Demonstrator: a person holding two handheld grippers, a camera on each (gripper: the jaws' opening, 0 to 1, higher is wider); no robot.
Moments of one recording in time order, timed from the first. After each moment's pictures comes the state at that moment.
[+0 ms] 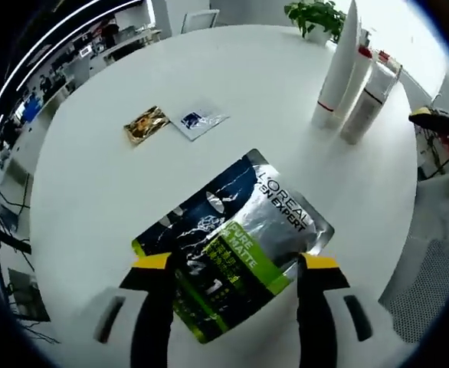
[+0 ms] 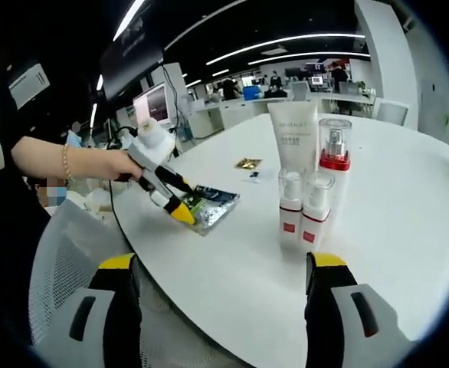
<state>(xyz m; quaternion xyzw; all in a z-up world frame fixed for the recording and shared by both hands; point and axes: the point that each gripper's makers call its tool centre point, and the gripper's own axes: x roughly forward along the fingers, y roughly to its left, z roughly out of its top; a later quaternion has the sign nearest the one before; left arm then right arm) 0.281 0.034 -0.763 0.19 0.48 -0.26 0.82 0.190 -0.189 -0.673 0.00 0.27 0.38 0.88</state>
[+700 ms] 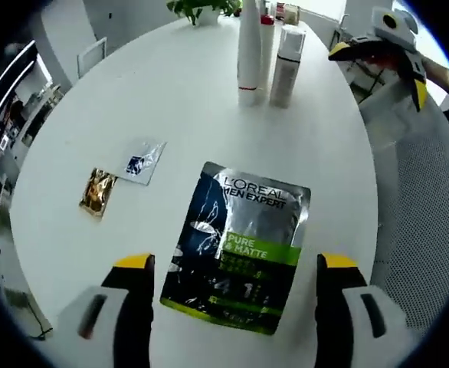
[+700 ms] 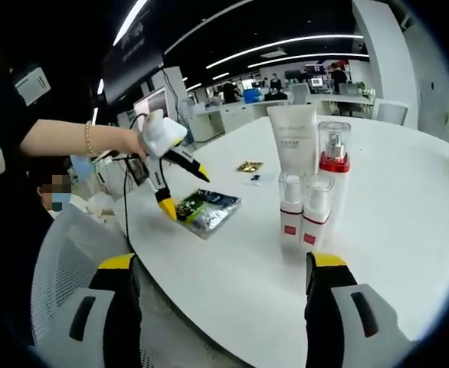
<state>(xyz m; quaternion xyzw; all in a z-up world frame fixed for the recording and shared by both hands) 0.285 0.019 -0.753 0.35 0.43 -0.49 0.67 0.190 -0.188 -0.671 0.01 0.27 0.39 0.88</state>
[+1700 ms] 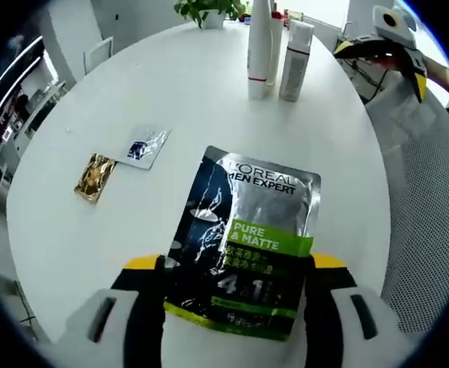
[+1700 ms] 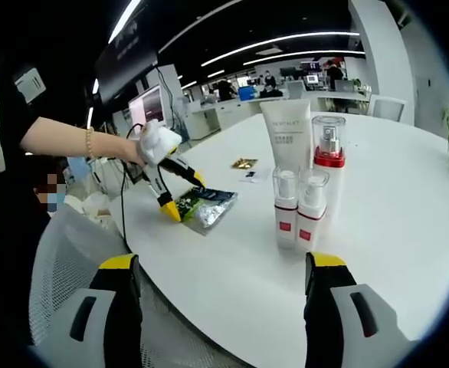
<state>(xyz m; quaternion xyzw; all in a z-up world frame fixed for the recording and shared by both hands) 0.295 0.024 -0.774 0.28 0.42 -0.46 0.73 0.192 -0.193 -0.675 0.00 0.28 0.37 0.88</state>
